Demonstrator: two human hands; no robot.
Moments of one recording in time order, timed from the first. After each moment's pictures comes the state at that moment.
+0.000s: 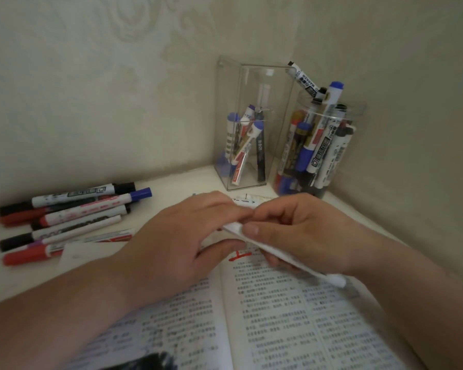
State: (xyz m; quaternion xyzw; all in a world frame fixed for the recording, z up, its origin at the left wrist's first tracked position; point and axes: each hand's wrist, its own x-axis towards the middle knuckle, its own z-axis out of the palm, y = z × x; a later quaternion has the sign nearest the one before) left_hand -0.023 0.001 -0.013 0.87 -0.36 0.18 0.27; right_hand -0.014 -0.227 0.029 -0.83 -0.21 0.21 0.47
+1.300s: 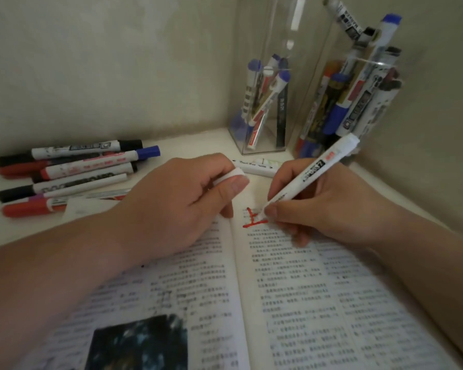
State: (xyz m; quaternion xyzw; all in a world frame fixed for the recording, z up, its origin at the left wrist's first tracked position) left_hand -0.030 0.003 -0.009 0.90 -0.22 0.11 0.35; right_hand -0.008 -0.219 0.009 -0.81 -0.16 0.17 0.53
